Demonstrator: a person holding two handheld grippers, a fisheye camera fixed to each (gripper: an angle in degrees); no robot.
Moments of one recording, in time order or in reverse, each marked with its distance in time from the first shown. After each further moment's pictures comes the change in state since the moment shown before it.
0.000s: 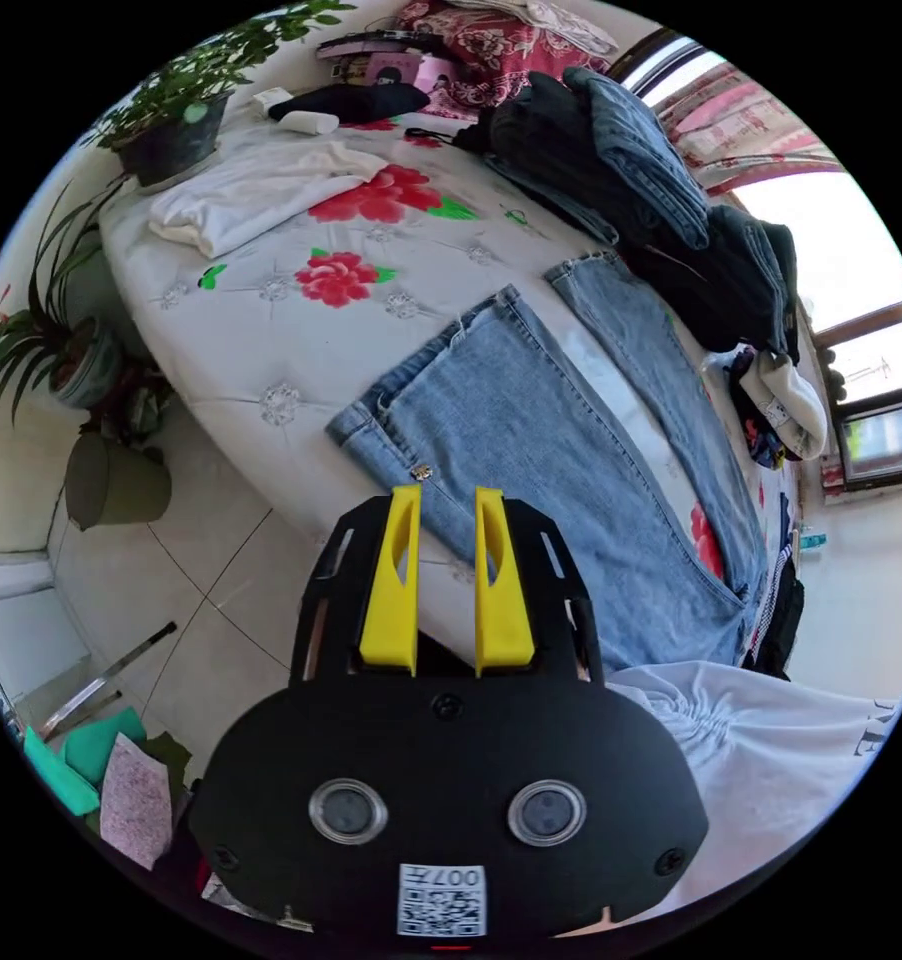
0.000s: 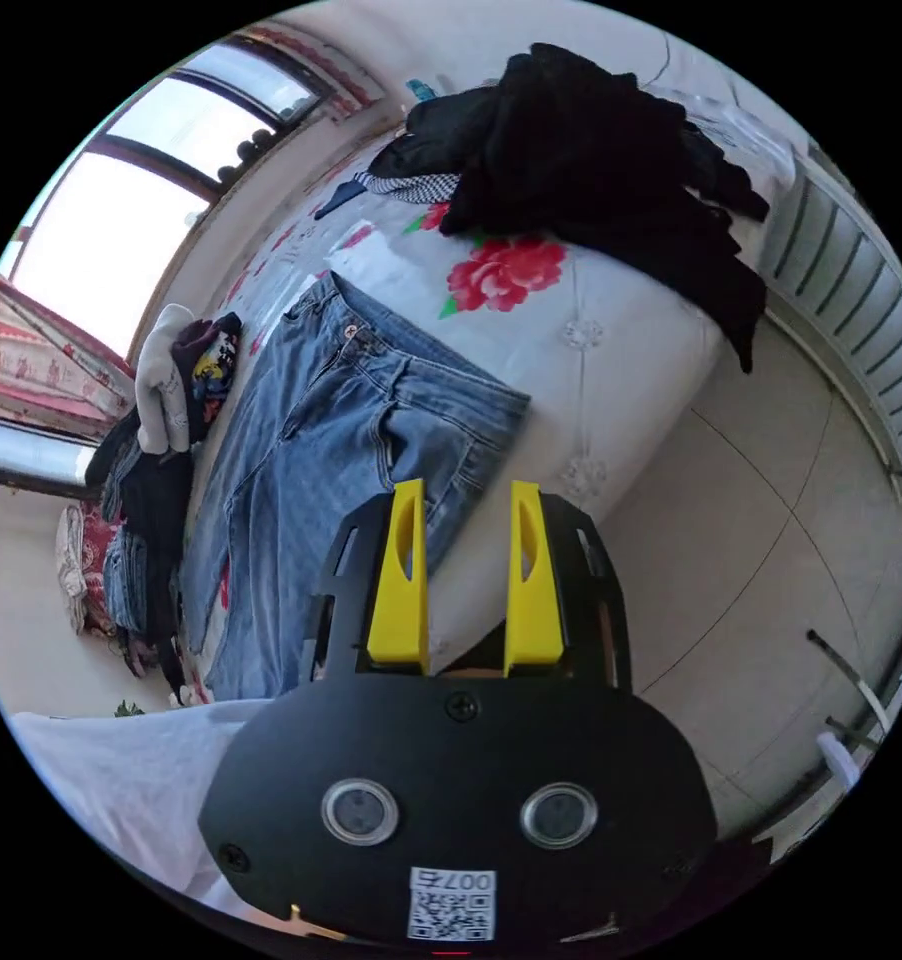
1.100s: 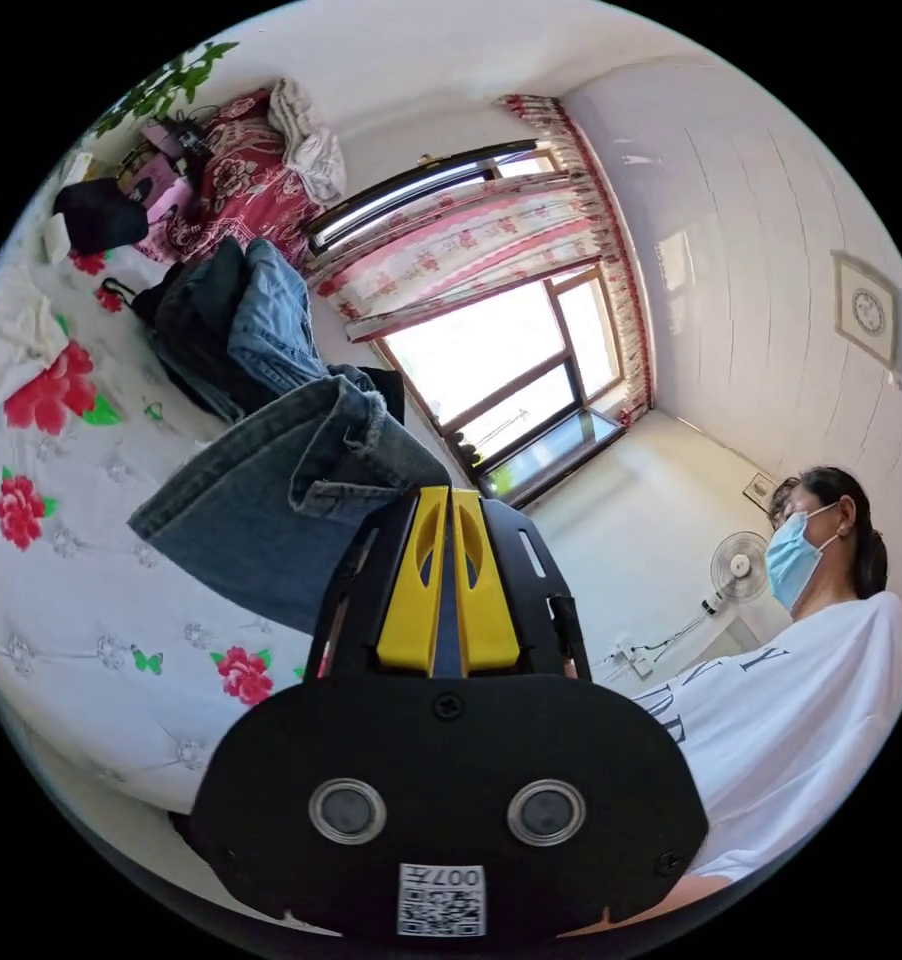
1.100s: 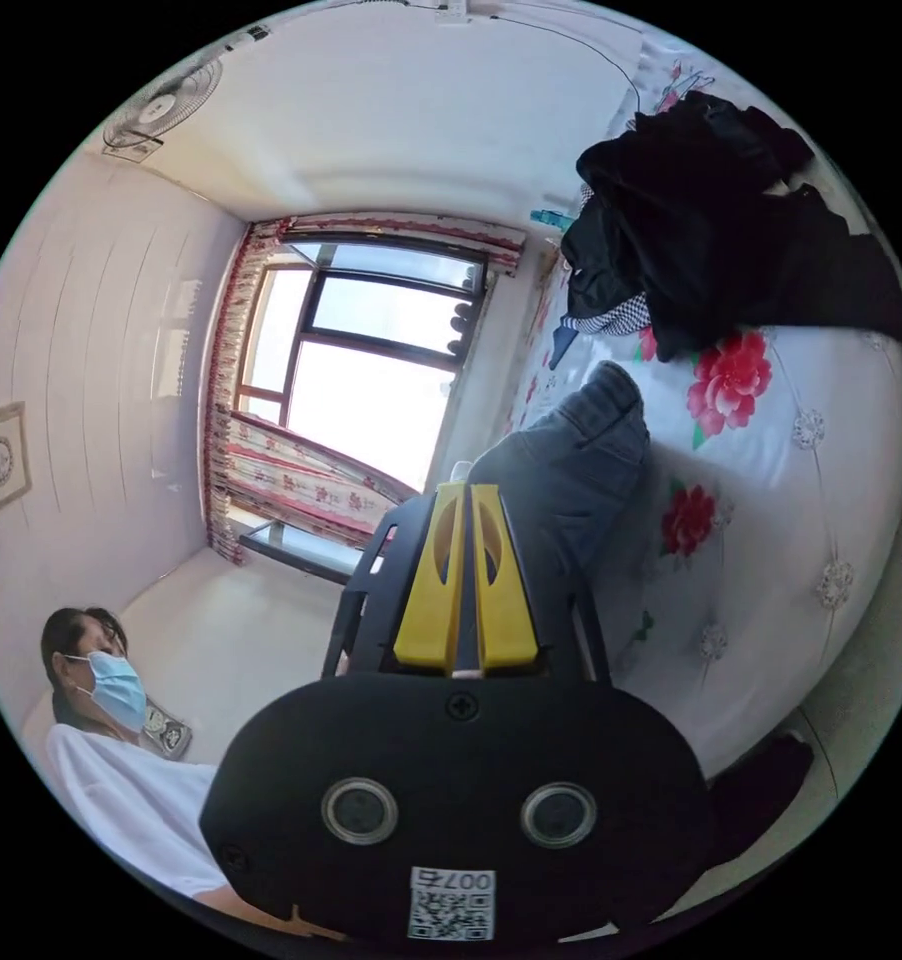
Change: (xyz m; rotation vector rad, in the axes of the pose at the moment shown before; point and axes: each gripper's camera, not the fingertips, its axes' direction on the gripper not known) left arm -0.021 0.036 -0.249 0.410 1.031 0.341; right arm 0.066 -0.029 -0.220 0.349 -0.952 0.006
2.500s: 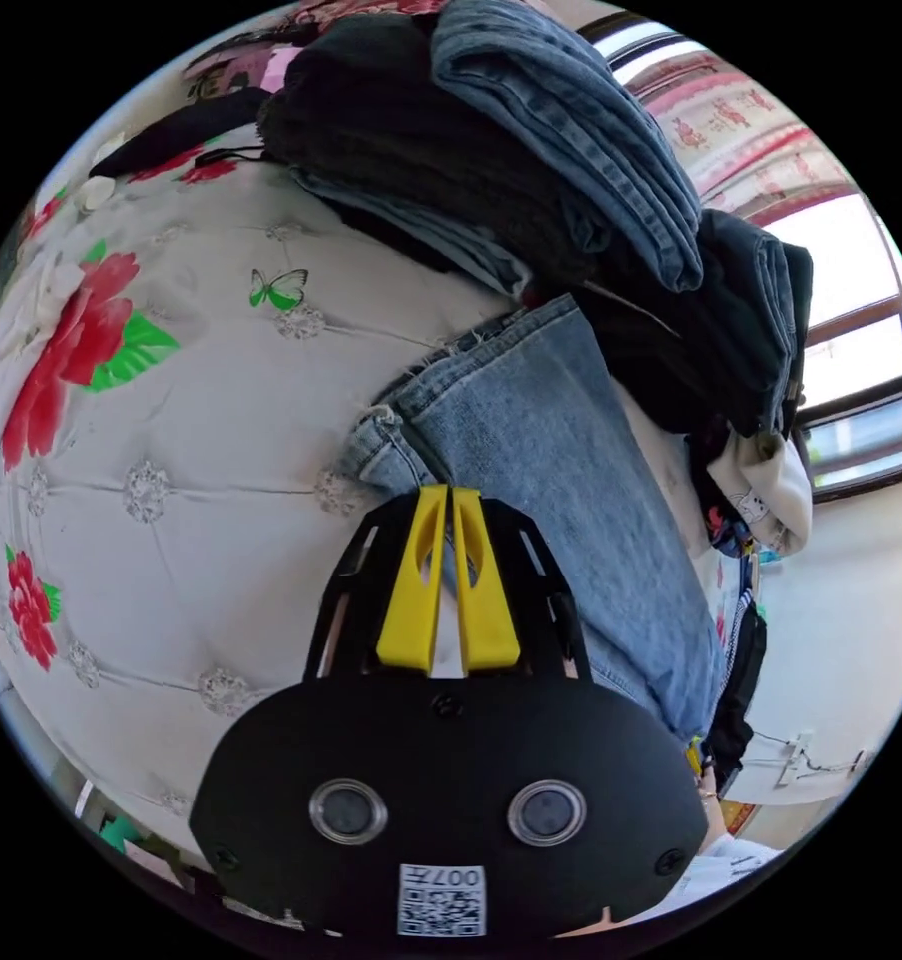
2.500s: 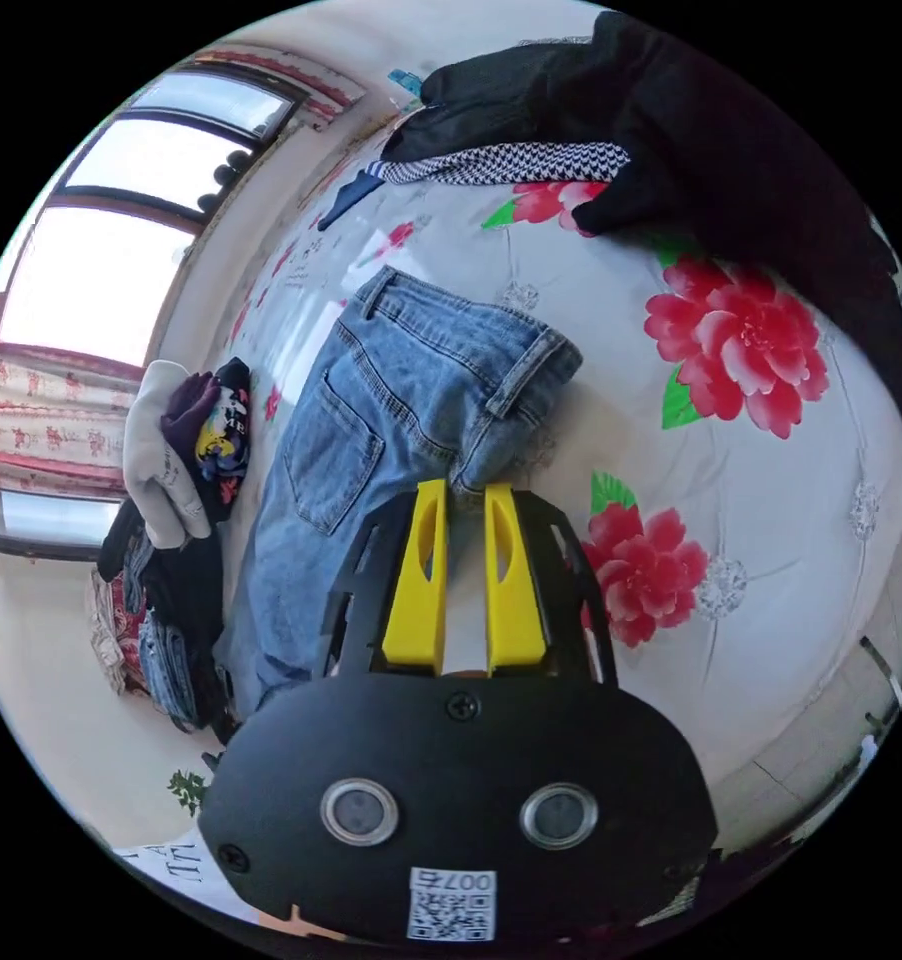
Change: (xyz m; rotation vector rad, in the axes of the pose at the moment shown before) left arm -0.250 -0.066 0.341 -0.434 -0.848 -0.279; right arm 0.204 0.001 0.338 -0.376 0.898 -0.002
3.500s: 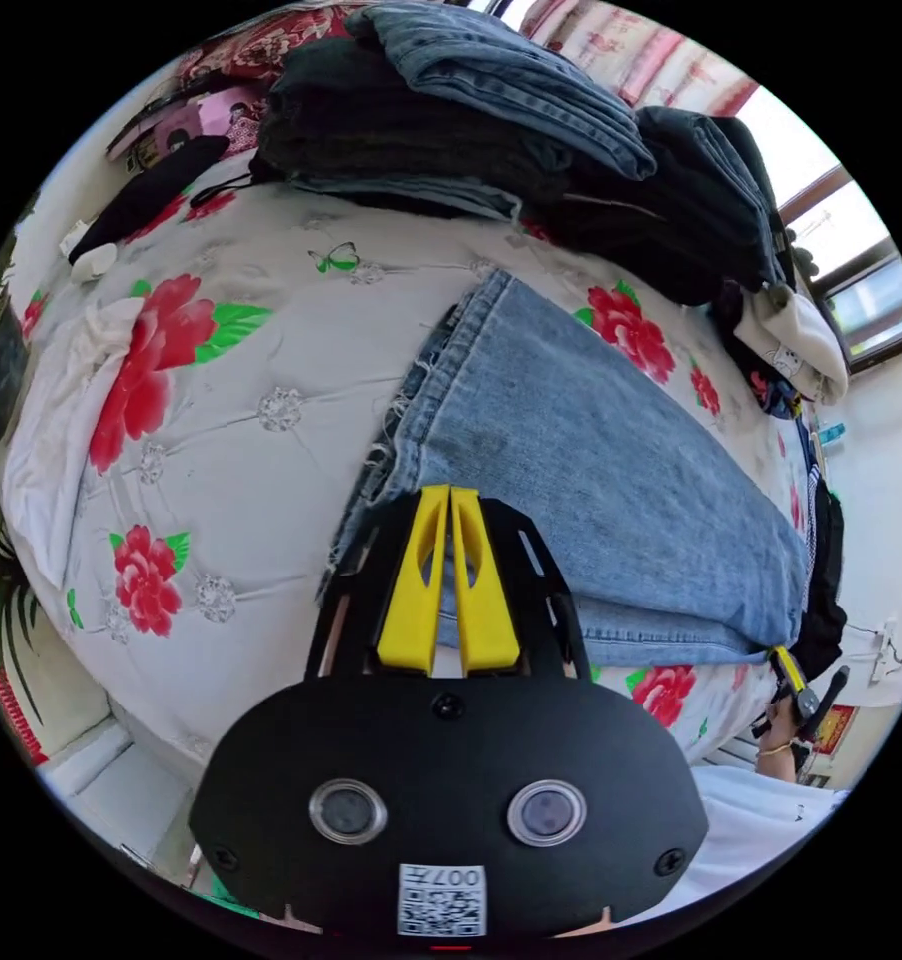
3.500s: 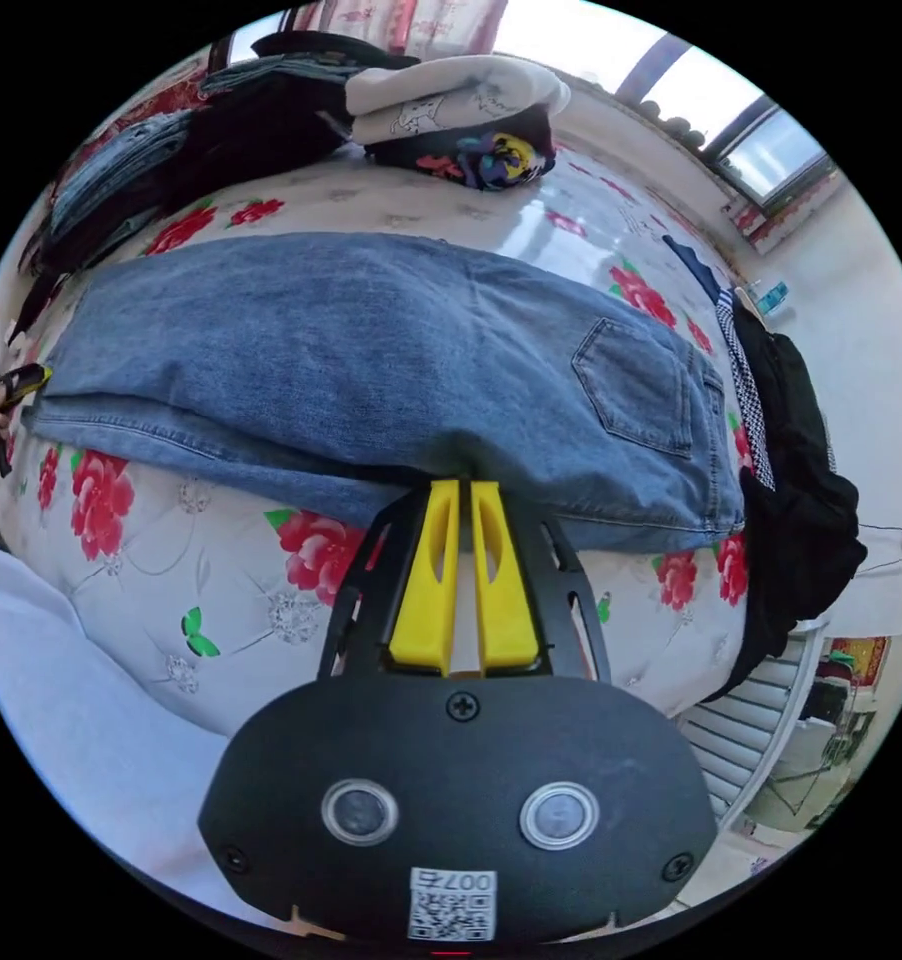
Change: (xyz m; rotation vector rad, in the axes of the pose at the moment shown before) left arm -0.005 0.058 -0.011 -0.110 -0.218 0.267; right arm -0.133 0.305 0.177 -0.037 0.516 -1.001
